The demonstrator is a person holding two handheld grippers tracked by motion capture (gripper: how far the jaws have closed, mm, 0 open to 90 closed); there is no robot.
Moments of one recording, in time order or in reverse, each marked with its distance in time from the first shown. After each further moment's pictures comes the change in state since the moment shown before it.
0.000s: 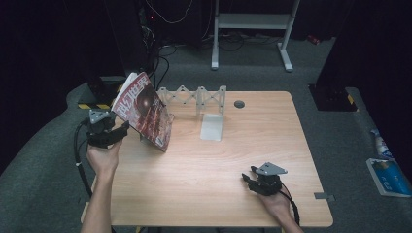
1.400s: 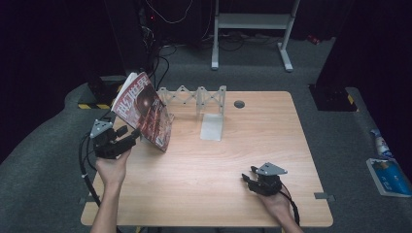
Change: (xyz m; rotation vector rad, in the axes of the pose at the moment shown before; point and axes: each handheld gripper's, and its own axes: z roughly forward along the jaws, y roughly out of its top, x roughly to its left) left arm -0.030 -0.019 -0.022 -0.082 -0.196 -0.058; right arm 0.000 0.000 0.000 -0.002 0.000 -0.003
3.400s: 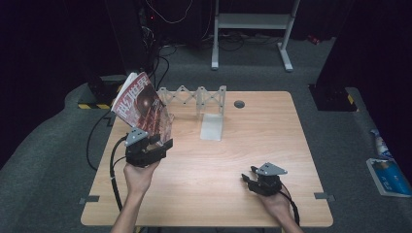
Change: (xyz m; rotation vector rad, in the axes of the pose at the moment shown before) left arm -0.072 -0.018 0.023 0.059 -0.205 0.112; right arm 0.001 0.000 0.000 -0.002 0.001 0.002
